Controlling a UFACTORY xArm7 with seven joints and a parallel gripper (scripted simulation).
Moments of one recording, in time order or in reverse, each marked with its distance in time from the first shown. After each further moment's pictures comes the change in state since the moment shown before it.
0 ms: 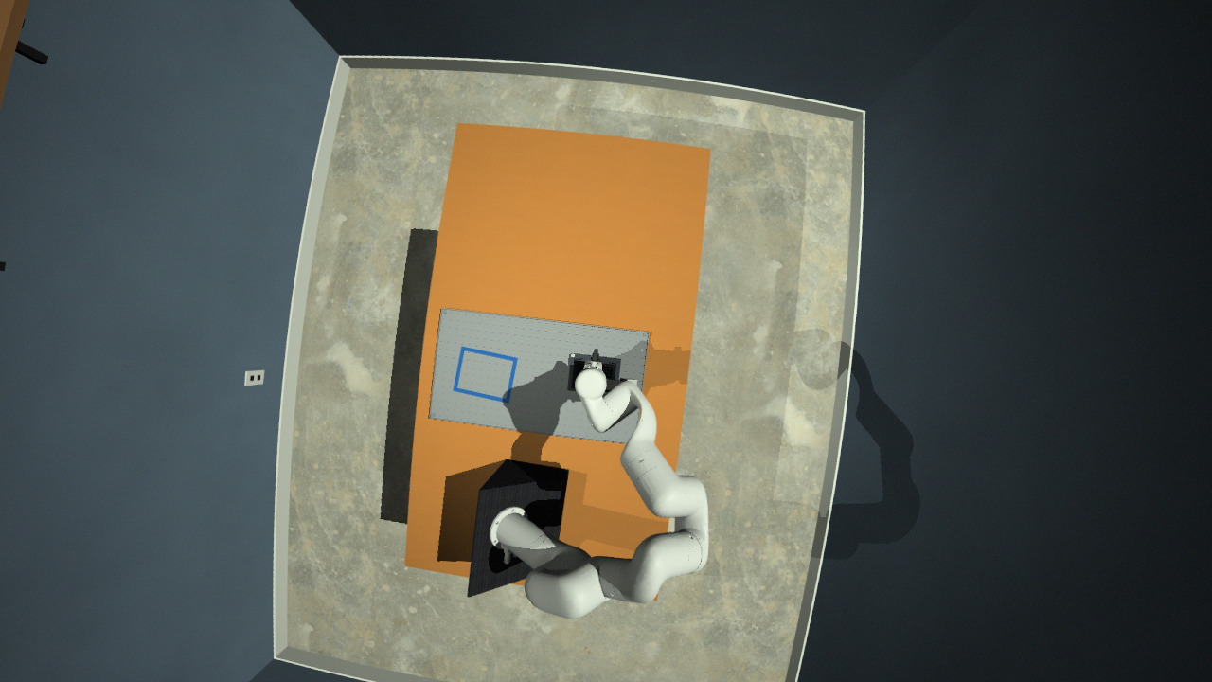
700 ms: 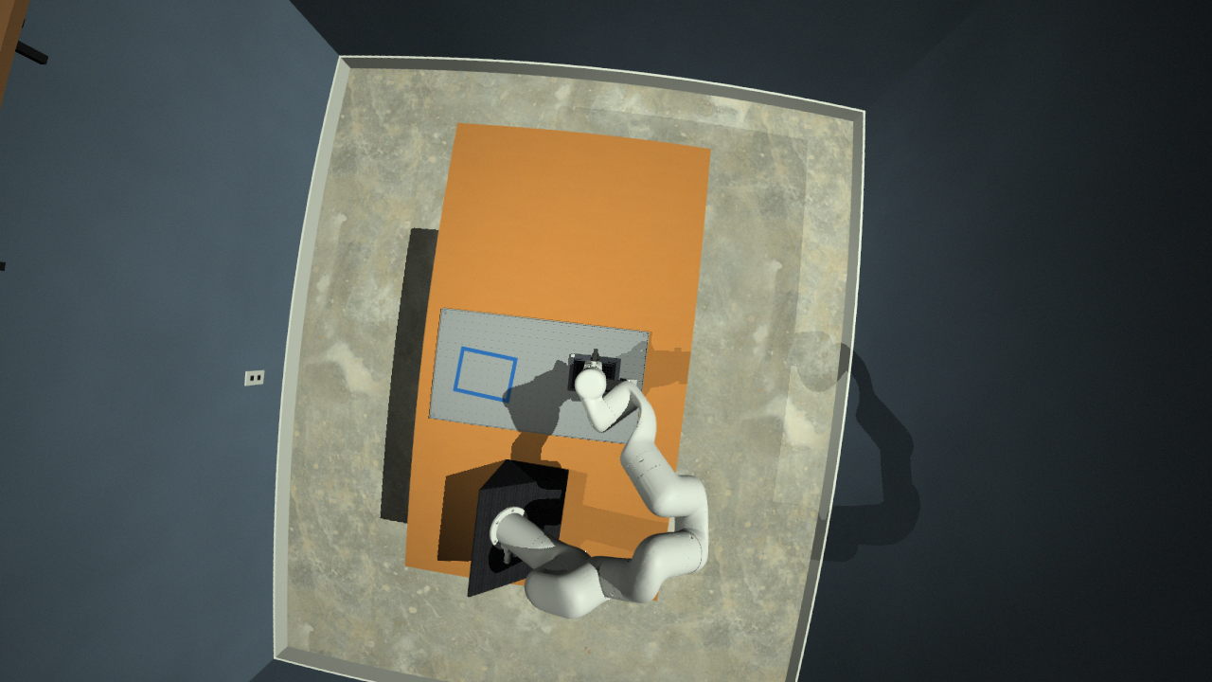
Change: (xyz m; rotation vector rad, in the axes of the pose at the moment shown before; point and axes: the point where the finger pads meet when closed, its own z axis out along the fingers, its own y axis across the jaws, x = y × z) arm -0.001 0.000 0.001 0.000 0.000 0.000
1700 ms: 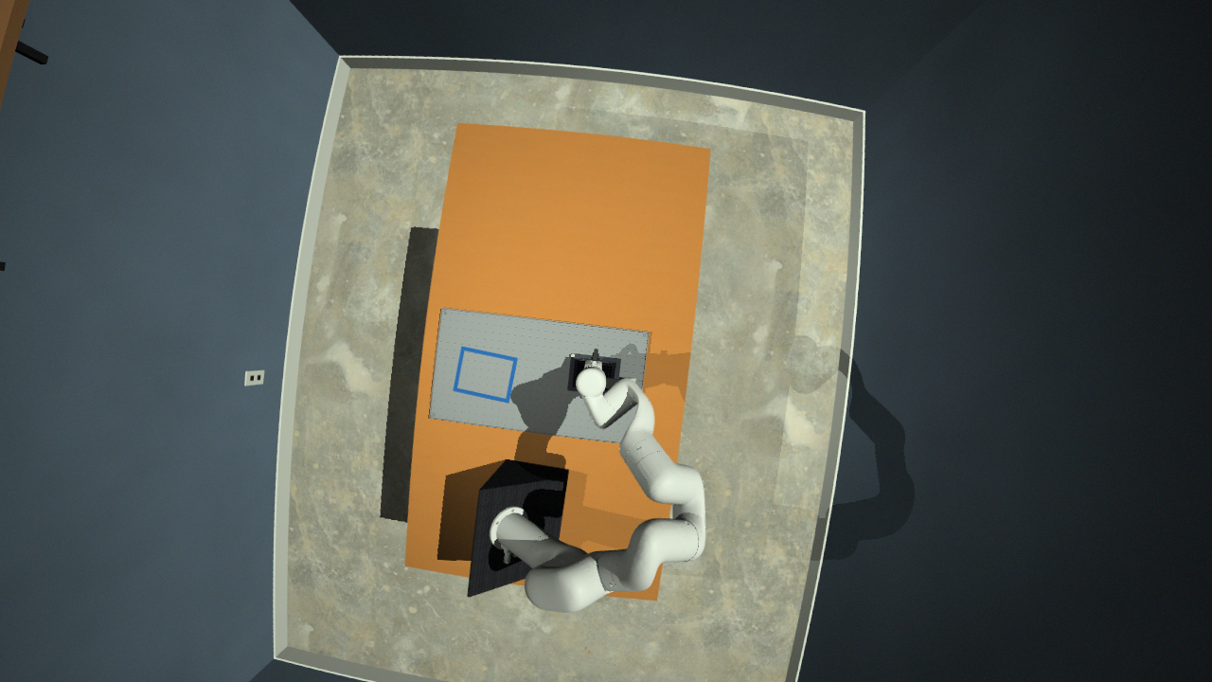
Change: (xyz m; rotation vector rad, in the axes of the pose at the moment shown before) arm 0.000 0.000 0.042 -0.001 0.000 0.000
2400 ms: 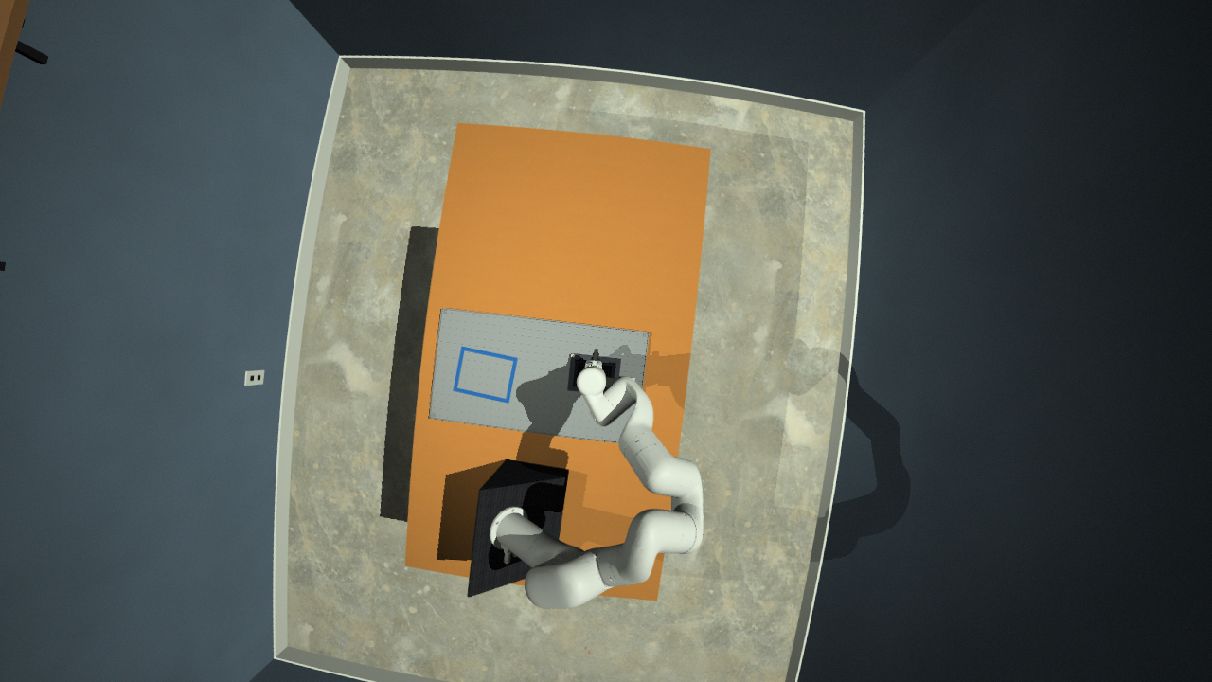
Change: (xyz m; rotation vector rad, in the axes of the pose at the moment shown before) arm 0.000 0.000 0.025 0.000 0.000 0.000
